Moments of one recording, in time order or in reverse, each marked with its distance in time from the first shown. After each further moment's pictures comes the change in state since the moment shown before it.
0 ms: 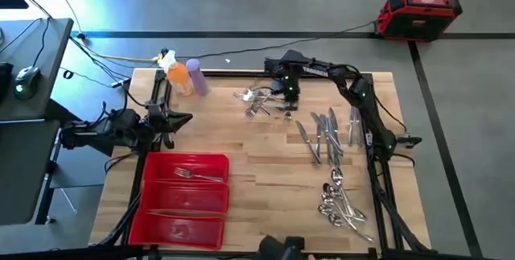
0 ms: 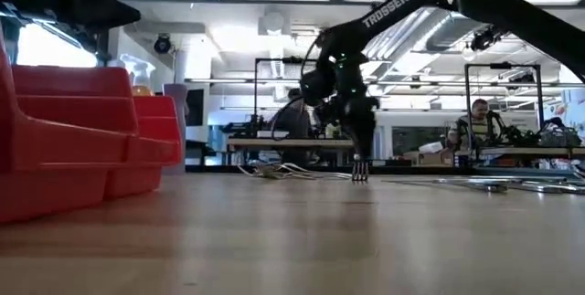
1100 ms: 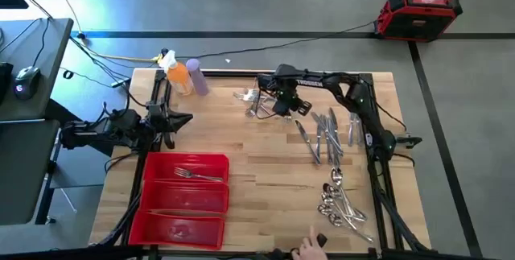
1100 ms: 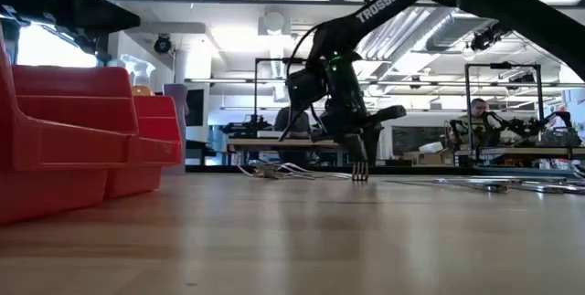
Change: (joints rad) left arm 0.000 0.000 0.000 -0.031 -0.015 0.000; right arm 0.124 0.000 -0.060 0.093 0.269 -0.759
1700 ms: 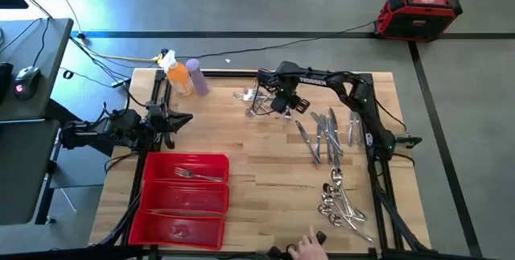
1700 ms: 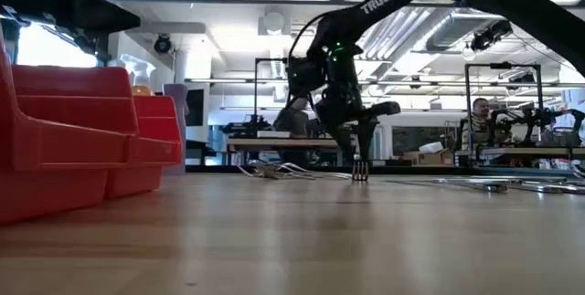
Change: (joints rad) left arm 0.000 0.000 0.000 -0.002 -0.002 0.000; right arm -0.014 -0.043 0.002 0.061 -0.040 -0.028
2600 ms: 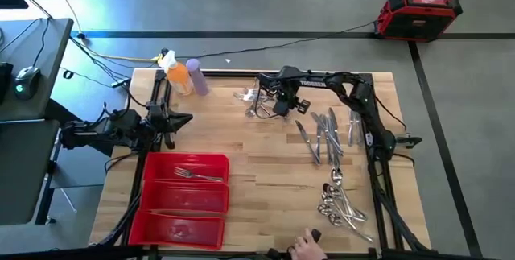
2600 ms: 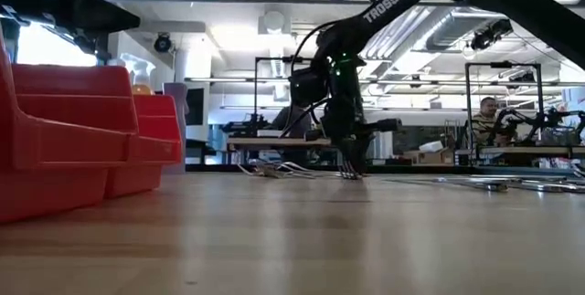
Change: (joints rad) left arm 0.000 0.000 -0.001 -0.007 0.000 -0.001; right arm 0.010 -0.007 -0.119 0.150 0.058 -0.077
